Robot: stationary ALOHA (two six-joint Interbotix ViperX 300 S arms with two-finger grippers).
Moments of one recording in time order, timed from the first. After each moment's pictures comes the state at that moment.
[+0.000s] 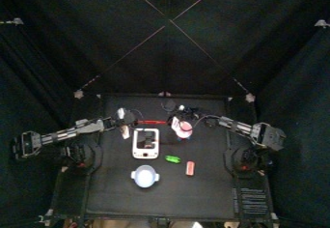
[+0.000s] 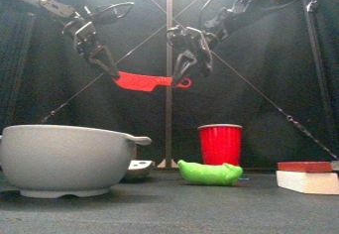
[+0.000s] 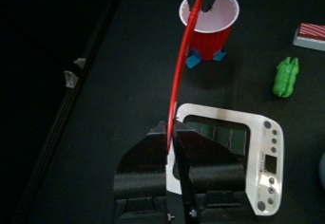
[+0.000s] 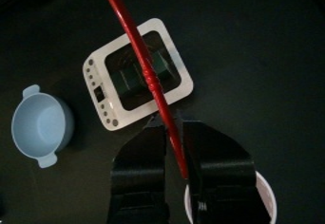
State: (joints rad) left arm 0.39 -0.52 0.70 0.10 0.42 0.15; right arm -0.46 -0.02 0.17 0.29 0.73 -0.09
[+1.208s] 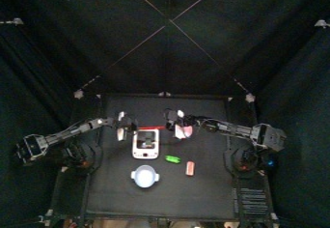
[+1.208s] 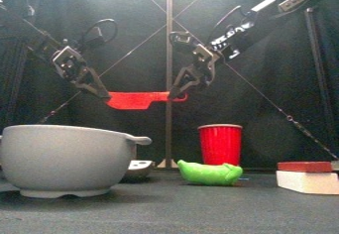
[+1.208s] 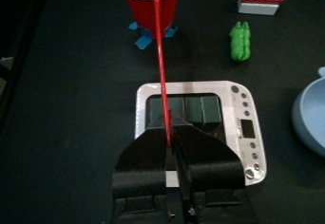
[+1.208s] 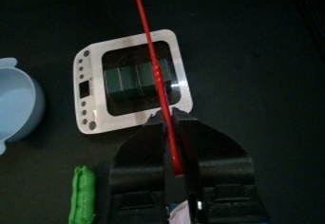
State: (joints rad) left arm 0.66 -0.47 0.91 -1.04 0.50 1.45; right arm -0.46 -0.05 0.44 0.59 0.35 -0.69
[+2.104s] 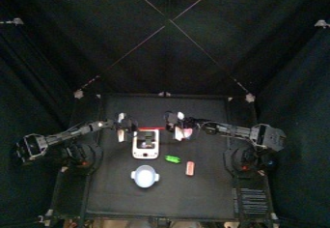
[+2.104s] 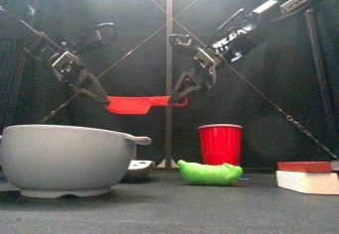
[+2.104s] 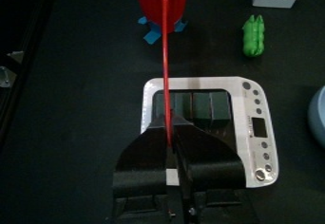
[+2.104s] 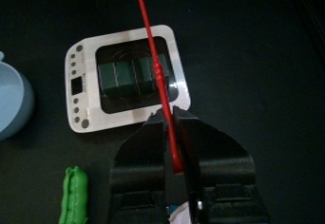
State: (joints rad) left arm 0.63 -0.47 0.95 -1.04 0.40 1.45; right arm -0.43 -0.04 0.47 0.57 0.29 -0.69
